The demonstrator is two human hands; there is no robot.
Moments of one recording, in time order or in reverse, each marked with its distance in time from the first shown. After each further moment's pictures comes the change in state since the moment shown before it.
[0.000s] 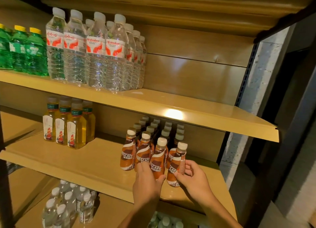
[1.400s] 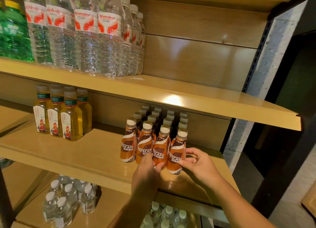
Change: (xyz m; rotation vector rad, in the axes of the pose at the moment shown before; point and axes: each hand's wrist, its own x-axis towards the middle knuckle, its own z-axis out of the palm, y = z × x) left_hand 0.013 -0.027 0.005 0.063 -0.050 0.174; right_hand 0.027 -0.002 -0.007 -0.123 -0.100 0.072
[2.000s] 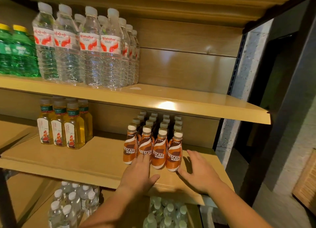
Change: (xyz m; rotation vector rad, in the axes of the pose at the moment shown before) left_hand 0.004 -0.003 -0.069 0.345 -0.276 0.252; right_hand -0.050 -0.022 0.006 -0.920 0.084 -0.079
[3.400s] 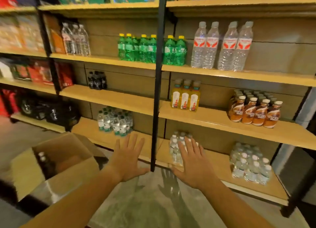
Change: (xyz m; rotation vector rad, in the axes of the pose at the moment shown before) left_hand -0.416 -0.389 -0.339 0.601 -0.223 -0.046; right_hand -0.305 -0.530 0.120 -0.235 -0.030 -0.349
